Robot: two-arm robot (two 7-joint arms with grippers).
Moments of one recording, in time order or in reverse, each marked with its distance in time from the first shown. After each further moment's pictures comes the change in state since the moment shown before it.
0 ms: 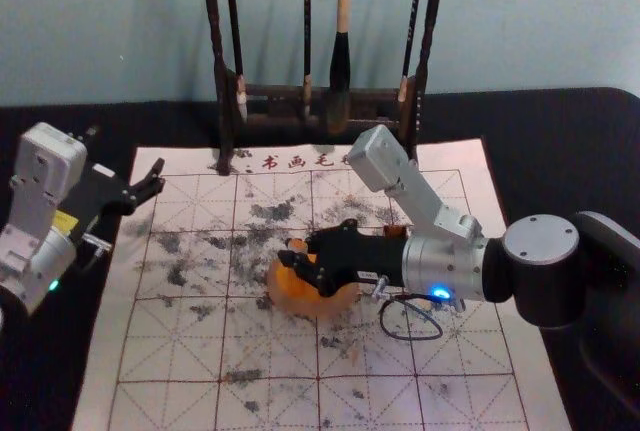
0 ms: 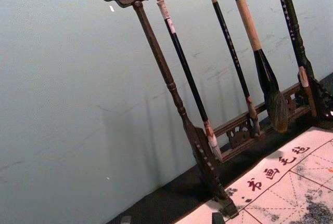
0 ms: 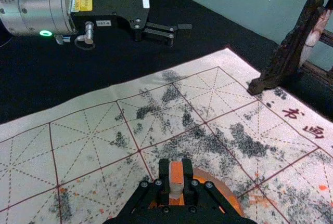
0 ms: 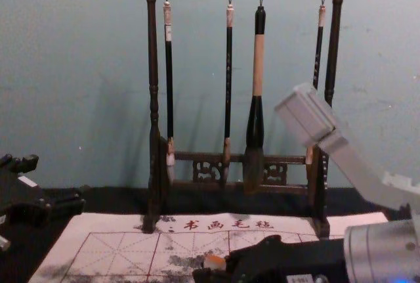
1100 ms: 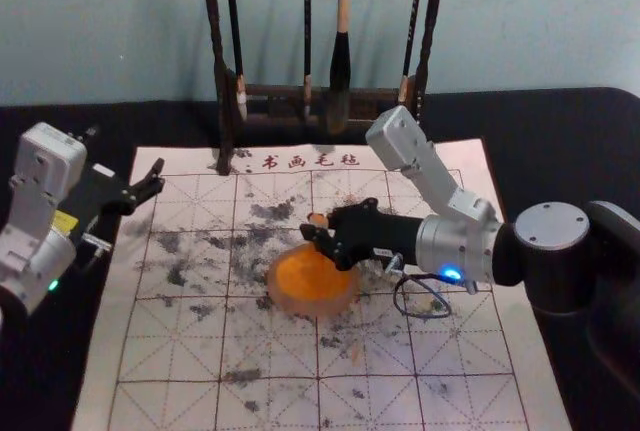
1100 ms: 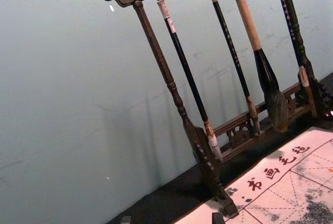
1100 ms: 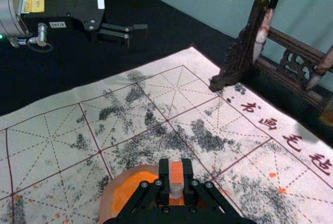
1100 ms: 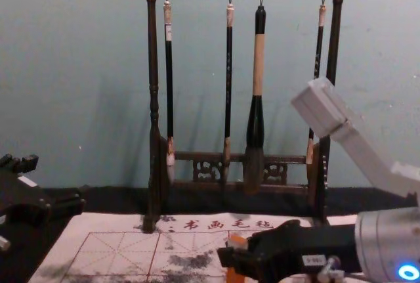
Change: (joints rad) left arm 0.000 0.000 0.000 0.000 0.000 0.000 0.000; right arm 0.018 -0.016 0.044 0.055 -0.018 -0.012 -0.038
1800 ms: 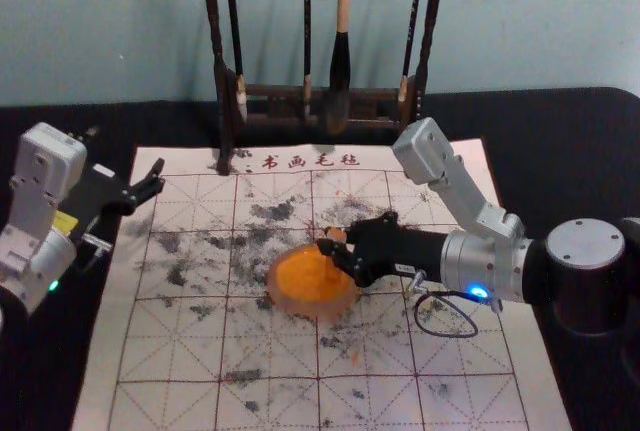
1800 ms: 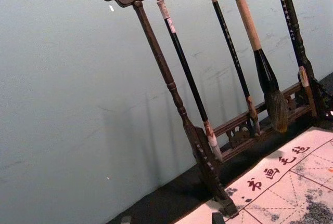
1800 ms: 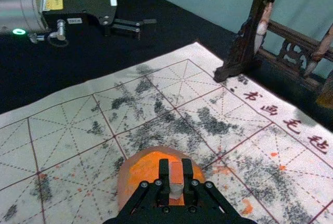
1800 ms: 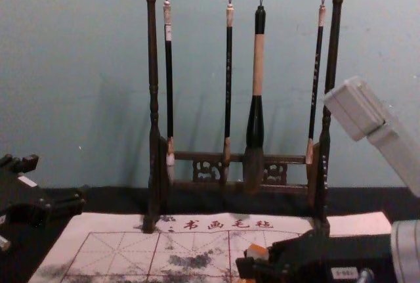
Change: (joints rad) left arm 0.000 0.000 0.000 0.000 0.000 0.000 0.000; right arm -0.079 0.072 0.032 -0.116 0.032 0.023 0.002
